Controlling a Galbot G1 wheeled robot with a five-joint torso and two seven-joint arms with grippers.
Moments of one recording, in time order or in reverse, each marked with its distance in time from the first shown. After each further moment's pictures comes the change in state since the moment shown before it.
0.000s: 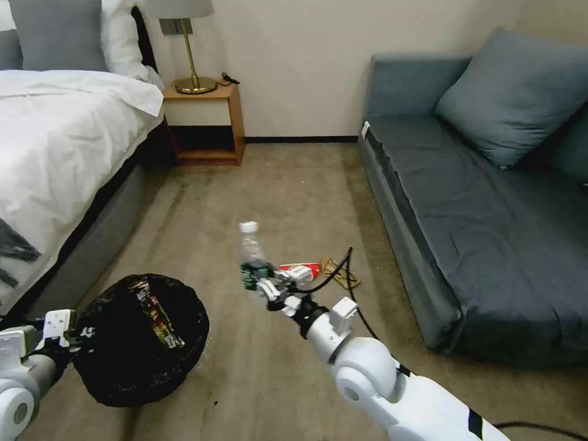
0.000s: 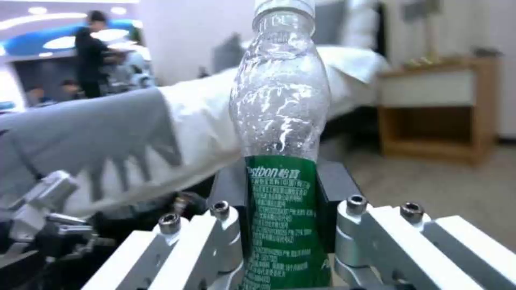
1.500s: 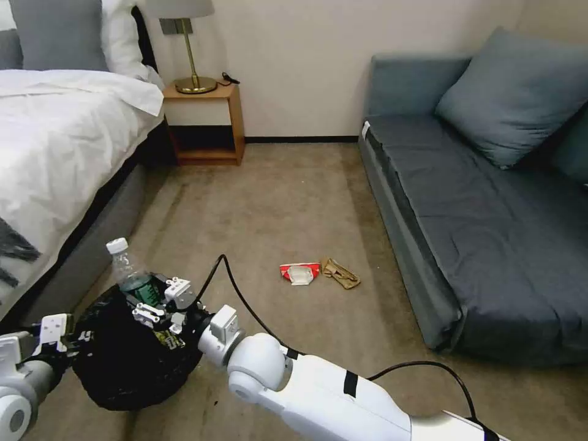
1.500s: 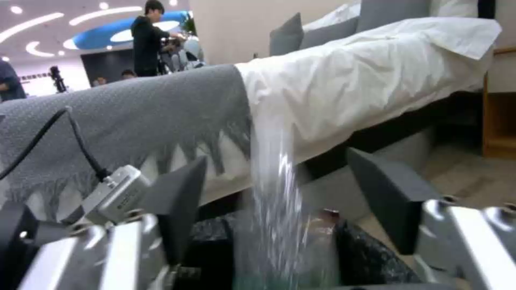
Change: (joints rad) left arm 0.002 -0.029 -0.001 -0.013 -0.012 0.000 -0.001; right arm 0.192 0.342 -0.257 -0.318 -0.028 0.015 0.043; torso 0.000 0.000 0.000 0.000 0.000
